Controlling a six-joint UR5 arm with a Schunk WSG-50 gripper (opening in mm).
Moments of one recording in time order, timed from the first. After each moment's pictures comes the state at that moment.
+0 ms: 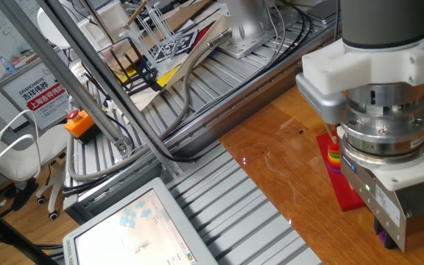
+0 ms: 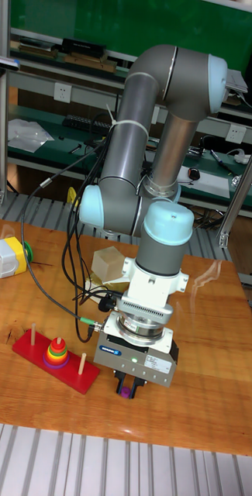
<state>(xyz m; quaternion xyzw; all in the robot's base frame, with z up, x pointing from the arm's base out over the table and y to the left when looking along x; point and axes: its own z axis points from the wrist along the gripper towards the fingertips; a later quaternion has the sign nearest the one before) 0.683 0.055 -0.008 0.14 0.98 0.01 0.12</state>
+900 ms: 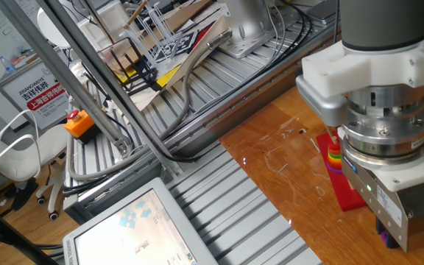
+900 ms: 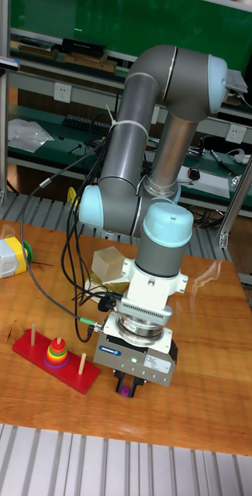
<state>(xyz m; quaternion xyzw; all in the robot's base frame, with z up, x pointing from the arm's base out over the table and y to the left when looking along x) 0.679 0.054 -0.011 0.13 0.99 0.01 0.11</state>
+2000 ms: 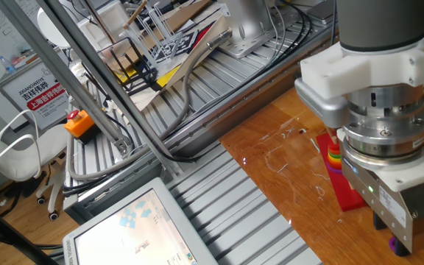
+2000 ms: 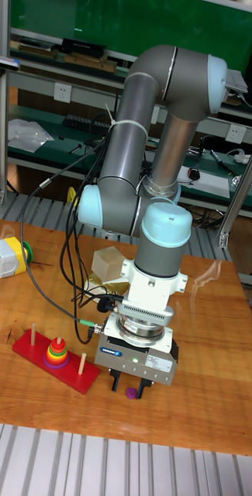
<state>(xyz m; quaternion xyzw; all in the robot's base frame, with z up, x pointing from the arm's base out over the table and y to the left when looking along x) 0.679 0.058 -0.011 0.11 0.99 0.02 0.10</state>
